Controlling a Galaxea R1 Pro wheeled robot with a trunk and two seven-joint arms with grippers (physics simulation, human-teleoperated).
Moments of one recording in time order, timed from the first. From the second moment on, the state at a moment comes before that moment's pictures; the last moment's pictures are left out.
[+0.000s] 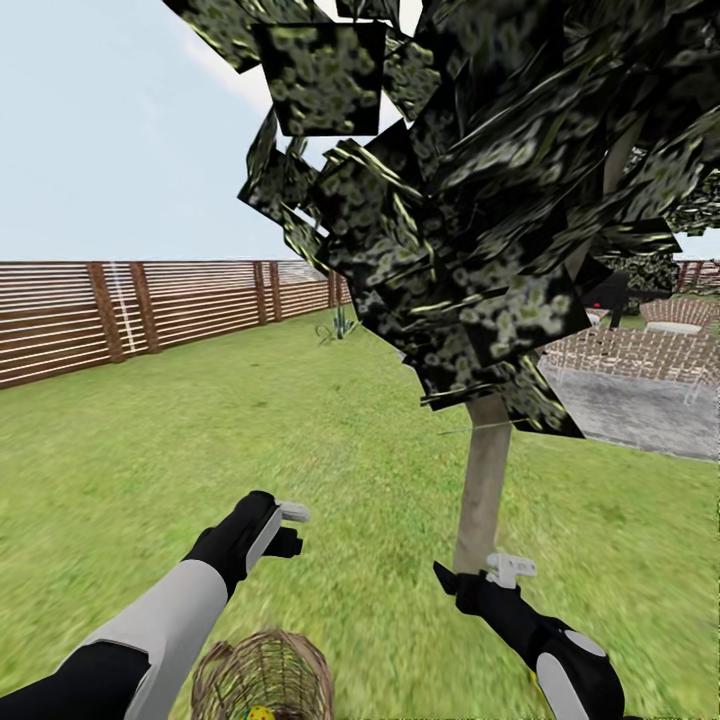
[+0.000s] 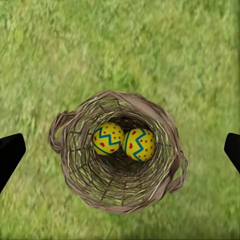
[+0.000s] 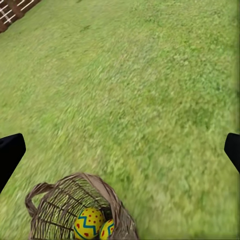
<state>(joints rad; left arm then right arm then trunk) -0.83 -0.10 -0.16 -0.51 0.09 0.88 0.15 -0.07 -0.08 0.10 -1.55 -0.47 0.53 0.01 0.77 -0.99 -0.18</state>
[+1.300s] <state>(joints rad) -0.83 -0.10 -0.15 -0.51 0.10 0.87 0.16 -0.07 -0.08 0.10 -1.55 -0.47 0.52 0.01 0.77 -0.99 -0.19</state>
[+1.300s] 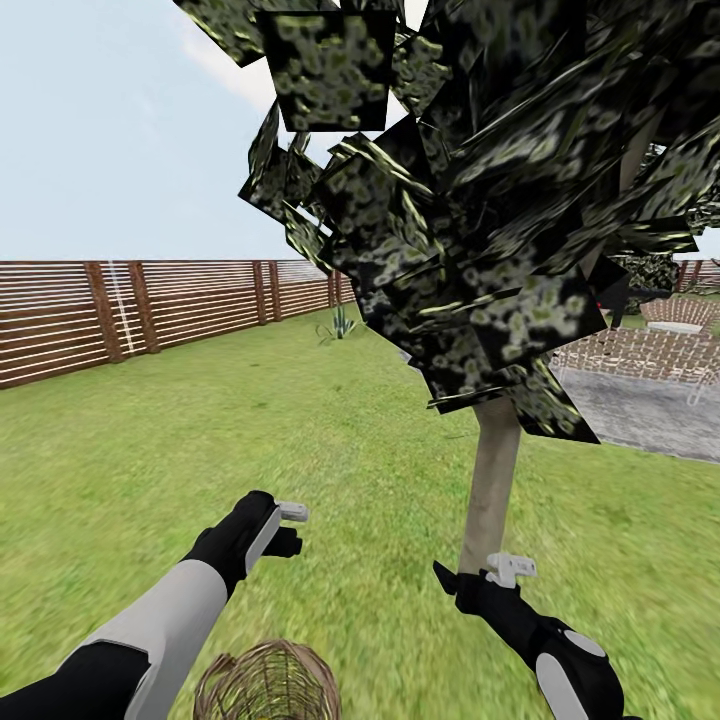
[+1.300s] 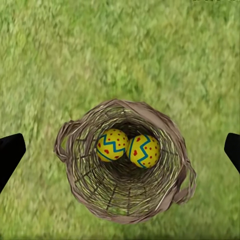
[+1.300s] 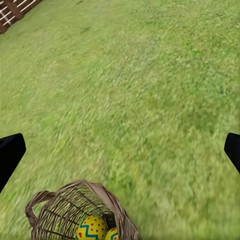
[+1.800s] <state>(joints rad) -0.83 -0.10 -0.15 -0.51 0.10 0.87 0.16 -0.07 -0.08 0.10 -1.55 -0.47 0.52 0.01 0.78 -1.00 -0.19</state>
